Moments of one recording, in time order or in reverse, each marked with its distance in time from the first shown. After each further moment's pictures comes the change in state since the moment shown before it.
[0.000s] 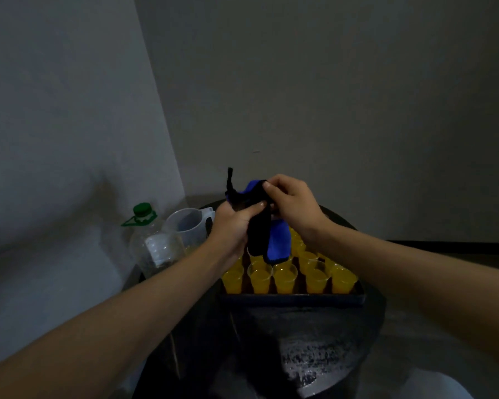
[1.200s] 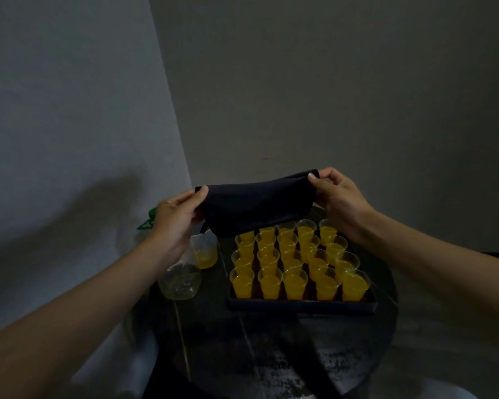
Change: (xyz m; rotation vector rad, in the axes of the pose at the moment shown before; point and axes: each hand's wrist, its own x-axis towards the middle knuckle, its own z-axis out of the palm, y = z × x) left_hand -0.003 0.056 -0.091 0.120 0.275 0.122; right_hand 0.010 0.005 -0.053 0.406 0.000 0.110
